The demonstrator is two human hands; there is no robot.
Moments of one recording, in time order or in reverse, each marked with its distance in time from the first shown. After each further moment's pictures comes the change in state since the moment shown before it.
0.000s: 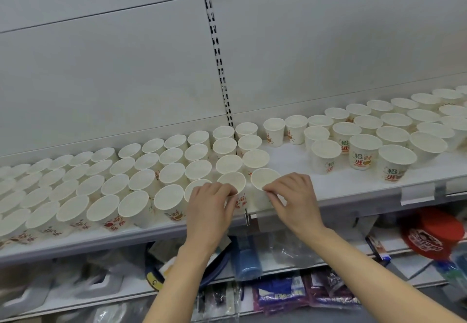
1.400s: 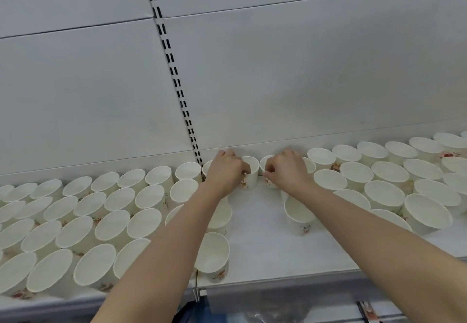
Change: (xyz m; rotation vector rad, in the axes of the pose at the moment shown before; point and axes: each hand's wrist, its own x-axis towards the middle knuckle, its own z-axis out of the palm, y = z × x) left_hand 0.244 0.037 0.132 0.226 -0.393 0.220; right_hand 0.170 0.184 0.030 -0.371 -0.545 0.216
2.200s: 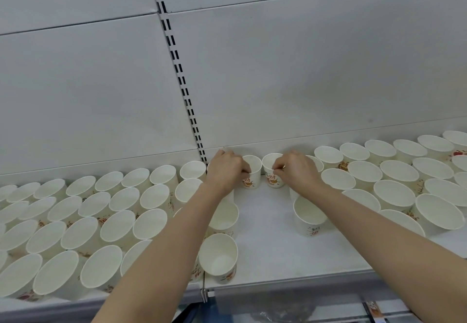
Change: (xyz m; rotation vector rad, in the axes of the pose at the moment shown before) left_hand -0.005 -0.010 -0.001 -0.021 0.060 -0.046; right_hand -0.008 0.003 -0.004 0.229 -0.010 0.089
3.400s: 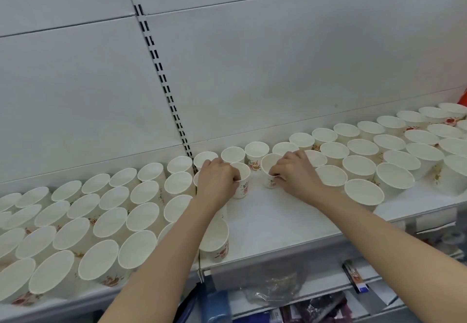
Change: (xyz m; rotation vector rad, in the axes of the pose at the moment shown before) left_hand -0.062 0.043 -0.024 -0.023 -0.007 -0.048; right_hand -0.071 0.029 -0.007 -0.211 0.131 -0.305
